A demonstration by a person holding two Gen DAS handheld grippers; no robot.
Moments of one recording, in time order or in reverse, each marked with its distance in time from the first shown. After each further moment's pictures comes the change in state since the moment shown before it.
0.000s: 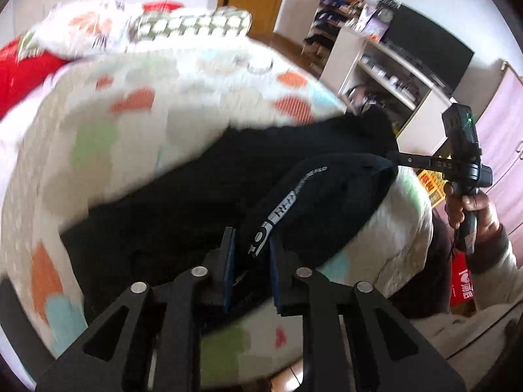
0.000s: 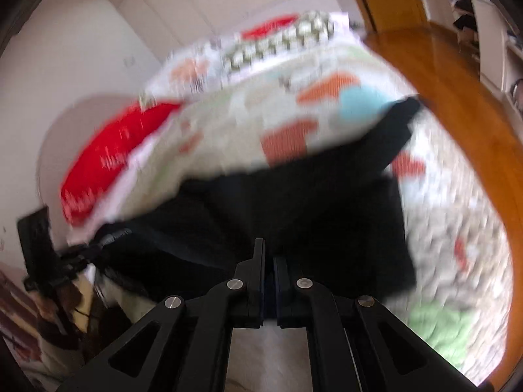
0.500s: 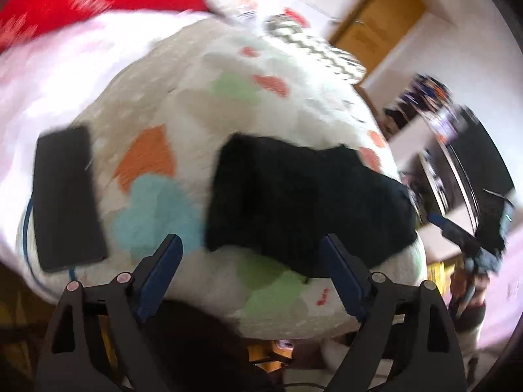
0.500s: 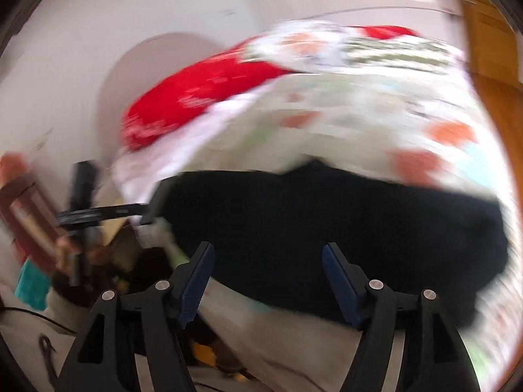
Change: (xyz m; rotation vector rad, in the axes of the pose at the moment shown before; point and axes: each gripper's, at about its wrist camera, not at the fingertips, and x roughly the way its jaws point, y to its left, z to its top) left arm -0.074 0.105 -0.089 -0.574 -0.119 0.089; right arm -0.003 0.170 0.008 -0.466 0.030 0.326
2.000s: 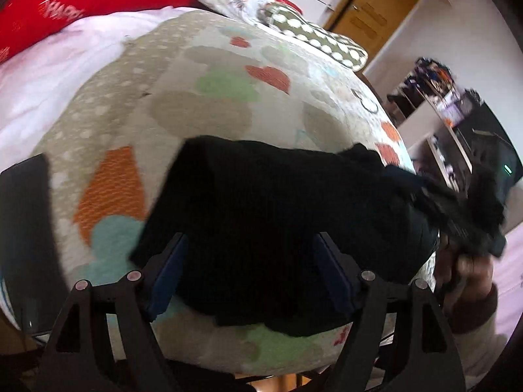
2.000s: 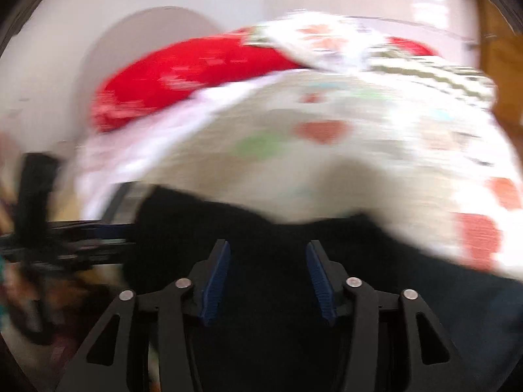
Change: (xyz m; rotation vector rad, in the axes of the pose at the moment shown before) left arm 0.051 -0.032 0.021 0.137 0.015 0.011; right arm 0.099 -0.039 0.044 -0.025 0.007 -0.335
